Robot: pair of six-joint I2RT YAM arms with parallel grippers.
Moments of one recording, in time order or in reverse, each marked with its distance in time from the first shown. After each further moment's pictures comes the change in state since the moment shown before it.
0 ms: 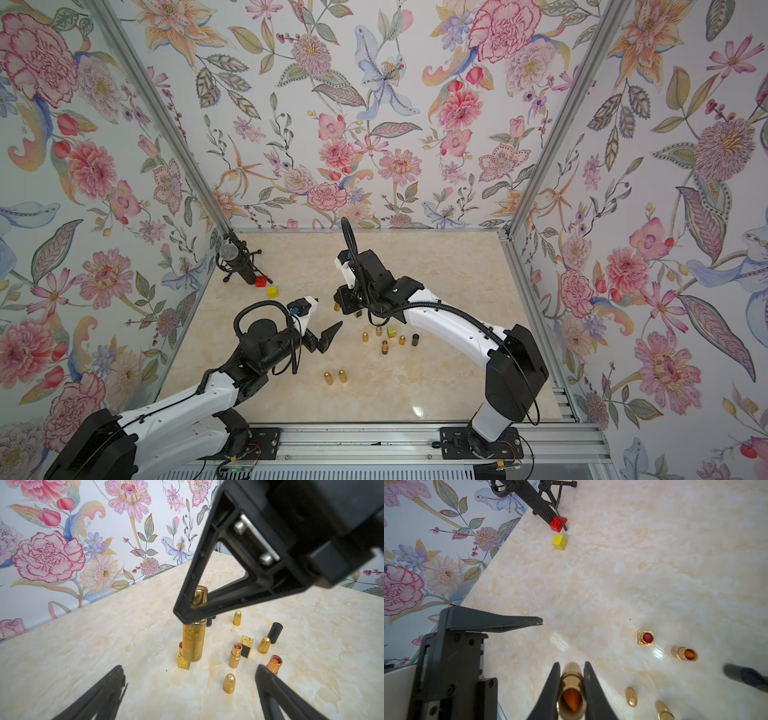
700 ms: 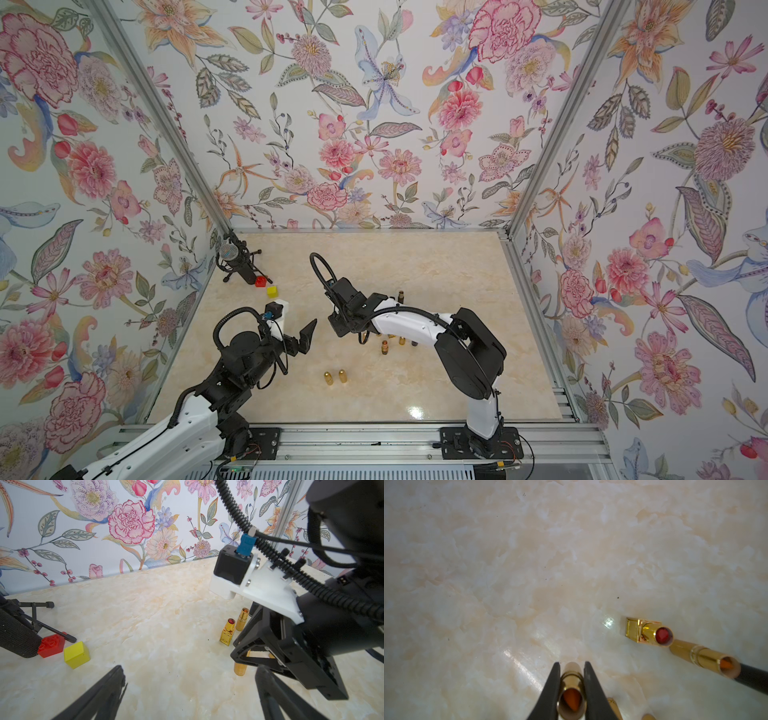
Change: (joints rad) left arm 0.050 -0.300 -0.073 -0.272 -0.238 -0.117; right arm 0.097 0.240 -0.029 0.027 0.208 -0.124
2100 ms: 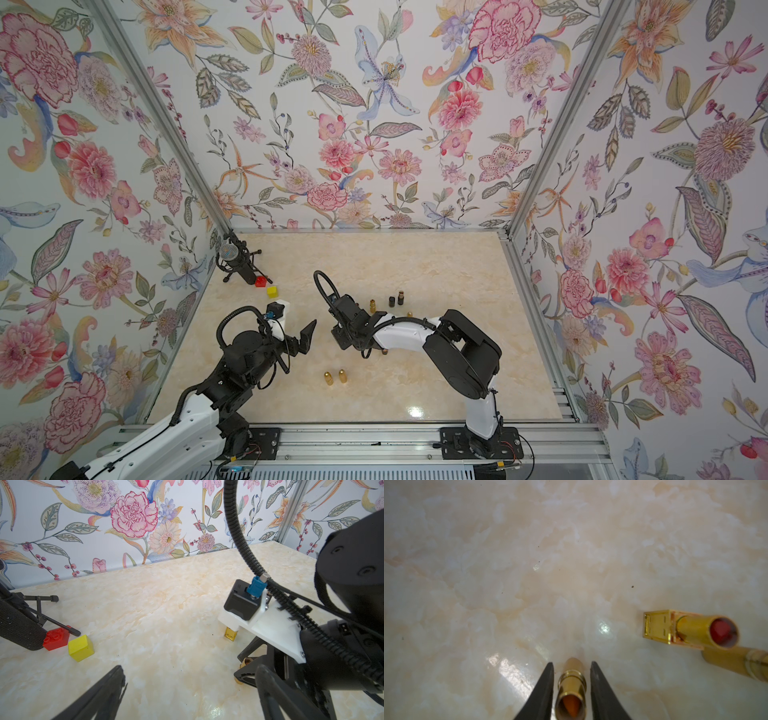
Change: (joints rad) left arm 0.003 0.029 -0.001 -0.005 -0.016 0.003; right arm 0.021 0.018 -0.187 0.248 0.042 -0.011
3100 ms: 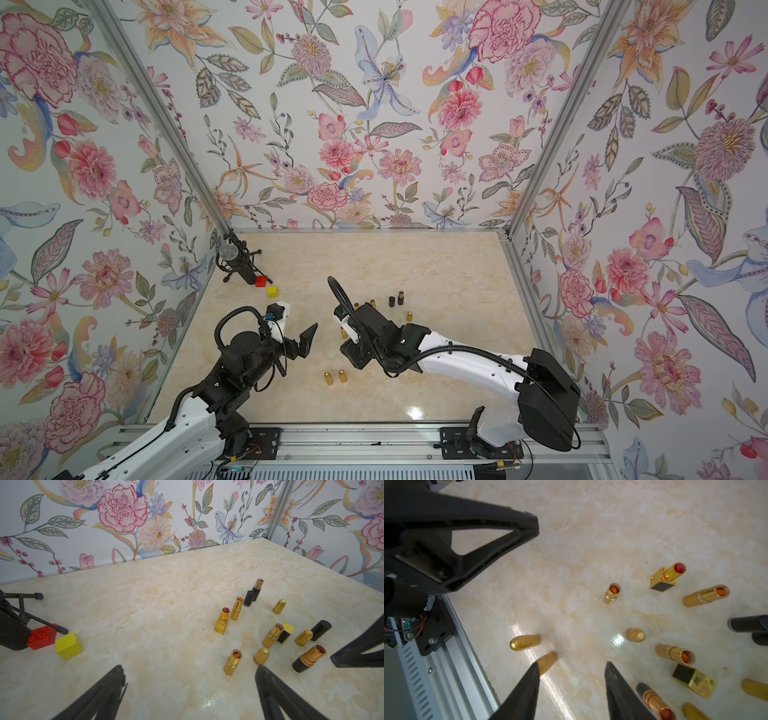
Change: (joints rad) left arm 0.000 -0.047 0.021 -0.093 0.070 -0.019; right arm 0.114 -0.494 -0.193 -0.233 -0.118 -0.015
